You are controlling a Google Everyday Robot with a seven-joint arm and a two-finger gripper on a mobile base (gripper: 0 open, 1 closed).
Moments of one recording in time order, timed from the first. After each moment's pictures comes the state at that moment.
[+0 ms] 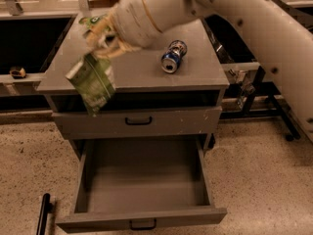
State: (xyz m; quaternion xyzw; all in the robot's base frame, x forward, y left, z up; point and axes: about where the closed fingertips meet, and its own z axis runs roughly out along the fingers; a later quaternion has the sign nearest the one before) arm 0.554 0.121 0.992 -0.85 0.18 0.04 0.50
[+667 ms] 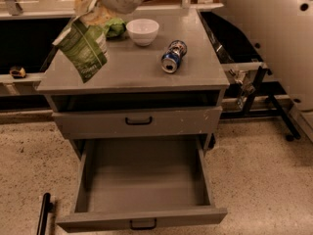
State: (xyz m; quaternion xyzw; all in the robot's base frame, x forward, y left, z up) arm 0.597 0.140 1.053 -0.85 0.19 -0.11 0.47
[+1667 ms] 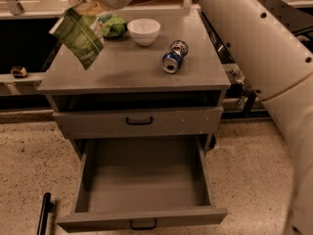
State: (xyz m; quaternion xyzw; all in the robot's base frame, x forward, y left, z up) arm 0.647 0.167 1.058 -0.83 0.15 -0.12 0.52
